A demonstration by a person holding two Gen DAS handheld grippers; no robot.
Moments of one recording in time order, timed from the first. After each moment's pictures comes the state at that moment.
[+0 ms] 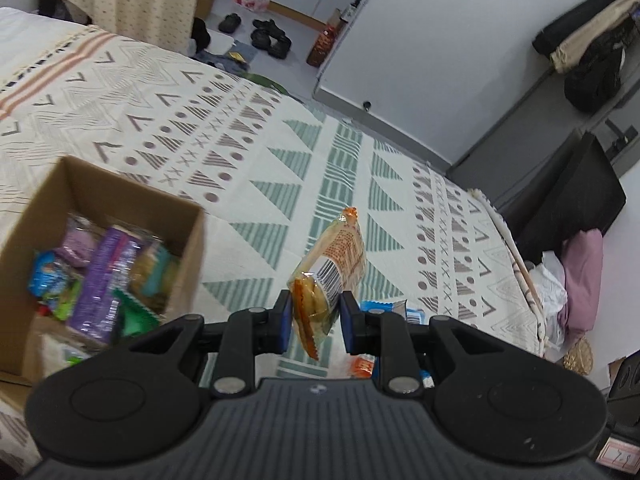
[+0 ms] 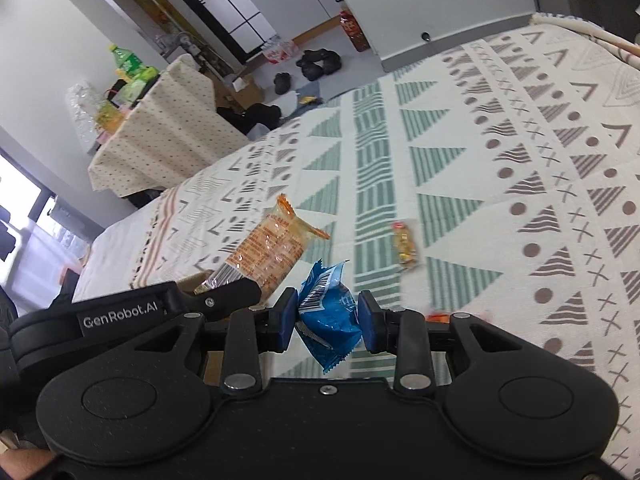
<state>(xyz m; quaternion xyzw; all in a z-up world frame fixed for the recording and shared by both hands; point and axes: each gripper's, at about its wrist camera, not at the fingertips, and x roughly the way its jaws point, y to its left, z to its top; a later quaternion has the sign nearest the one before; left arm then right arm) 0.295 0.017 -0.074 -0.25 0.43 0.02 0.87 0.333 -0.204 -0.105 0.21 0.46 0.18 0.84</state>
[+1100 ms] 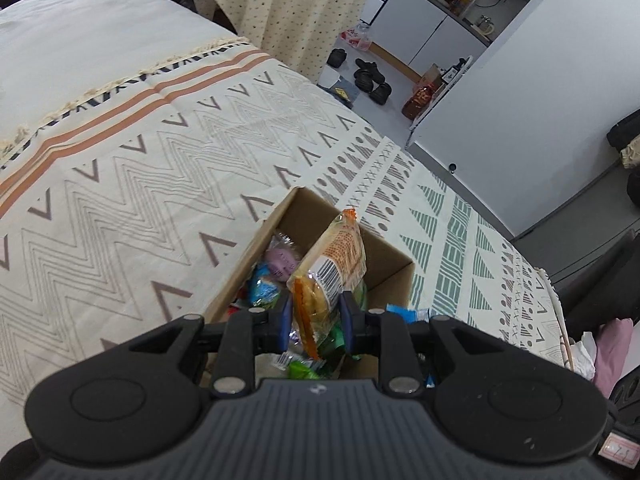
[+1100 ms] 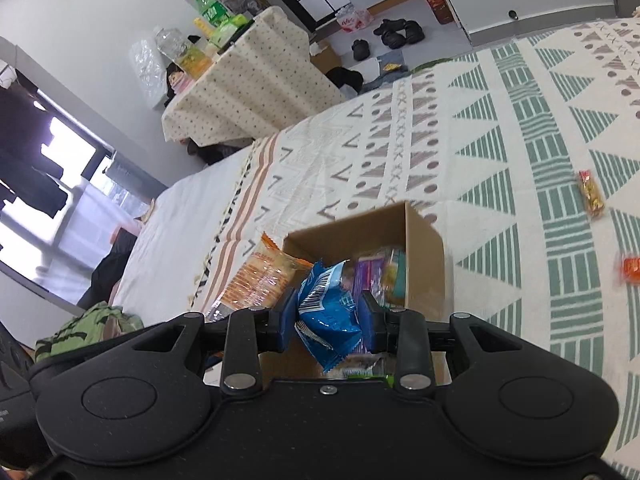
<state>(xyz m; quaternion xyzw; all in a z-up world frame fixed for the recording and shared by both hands) 0.197 0.163 -0.063 -0.31 0.40 0.14 0.85 0.294 -0.058 -0.088 0.21 0.48 0.26 0.81</state>
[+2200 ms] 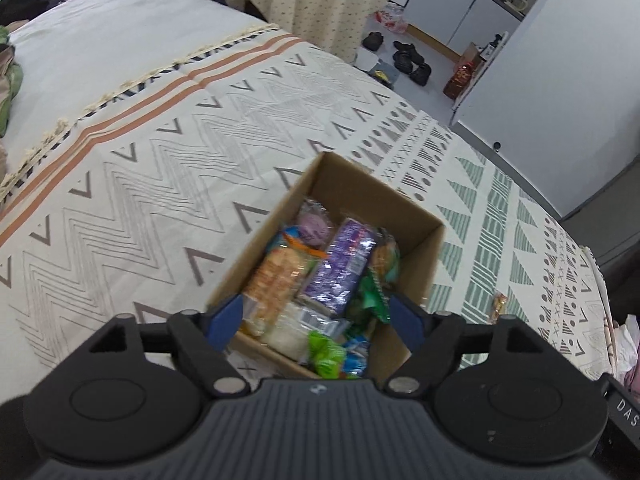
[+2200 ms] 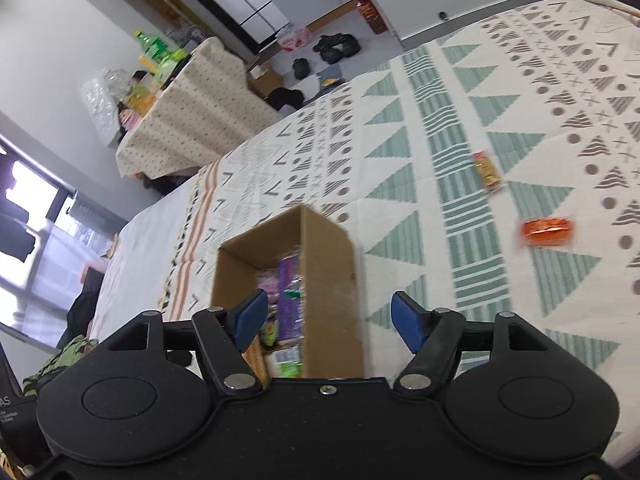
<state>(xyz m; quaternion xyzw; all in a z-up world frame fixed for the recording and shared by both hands) 0.198 0.122 -0.063 -0.26 0.44 0.20 0.83 0.271 -0.141 -0.091 0.24 0.48 0.18 0.83</state>
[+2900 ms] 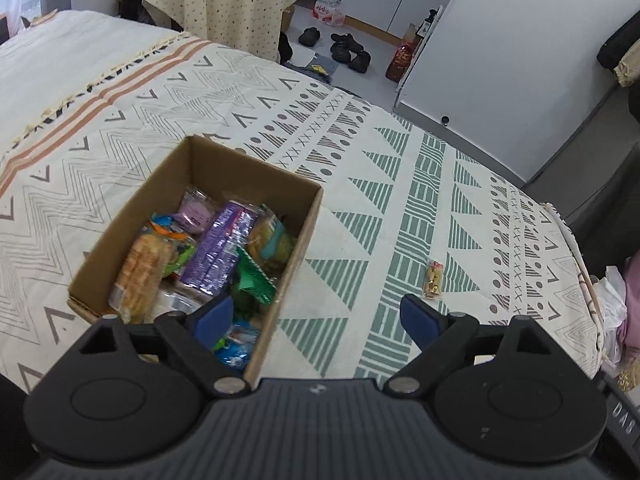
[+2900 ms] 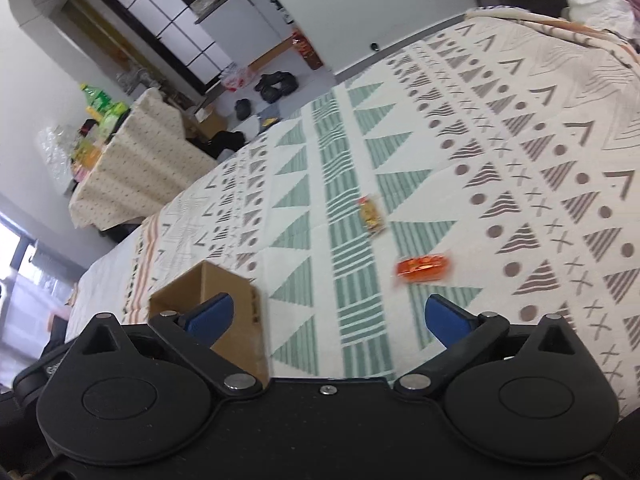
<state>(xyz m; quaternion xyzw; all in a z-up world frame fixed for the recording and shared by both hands) 0.241 0.024 -0.072 -0.22 0.44 0.14 0.86 0.270 -0.228 -0.100 0.25 0.46 0.09 0.85</state>
